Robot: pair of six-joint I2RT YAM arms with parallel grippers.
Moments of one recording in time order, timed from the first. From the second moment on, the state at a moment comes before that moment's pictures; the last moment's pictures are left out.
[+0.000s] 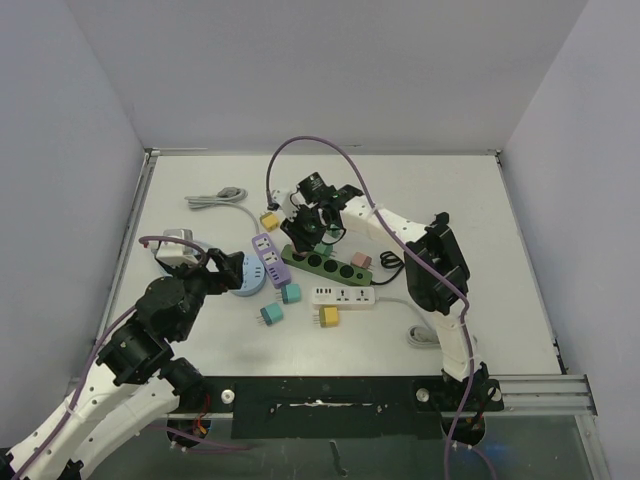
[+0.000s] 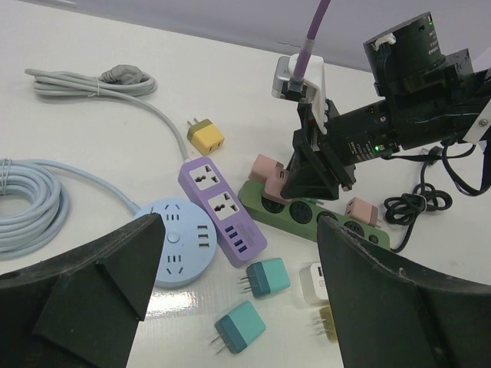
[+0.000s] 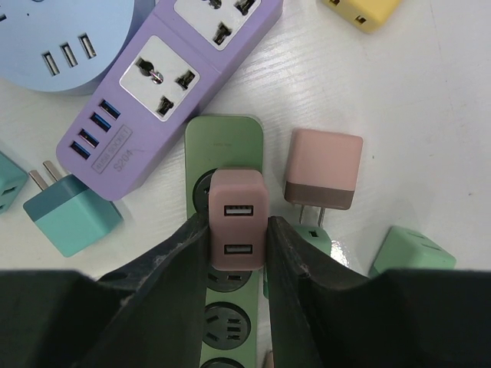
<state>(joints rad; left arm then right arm) -0.73 0.46 0.66 -0.36 -0.53 -0.44 0.70 2.16 1.80 -0.67 -0.31 -0.41</state>
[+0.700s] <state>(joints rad) -0.73 0.48 0.66 -0.36 -0.54 -0.44 0.72 2.18 1.77 -0.64 -0.29 -0.39</state>
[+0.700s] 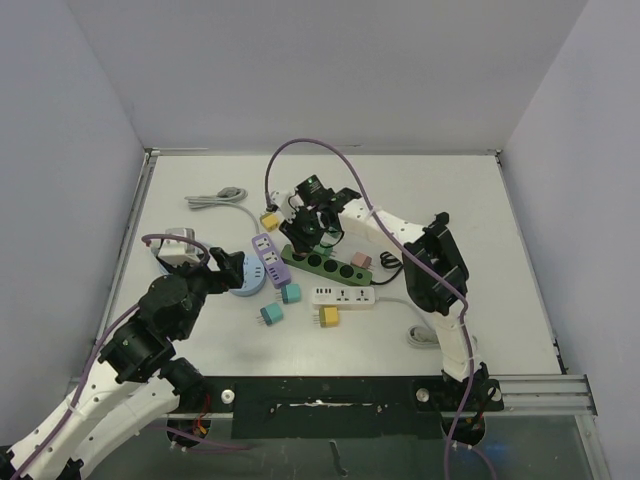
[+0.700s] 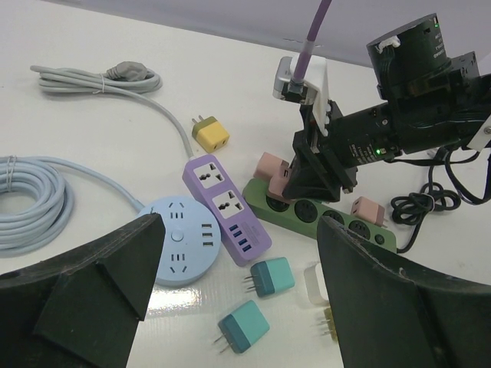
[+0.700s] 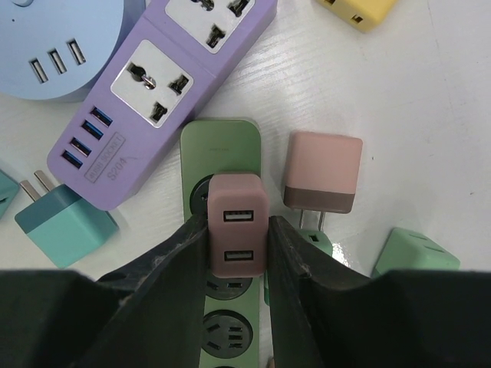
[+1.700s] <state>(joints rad) -0.73 0.62 0.67 -0.36 -0.49 -0.44 0.62 1.81 1.50 -0.37 -0.09 0.05</state>
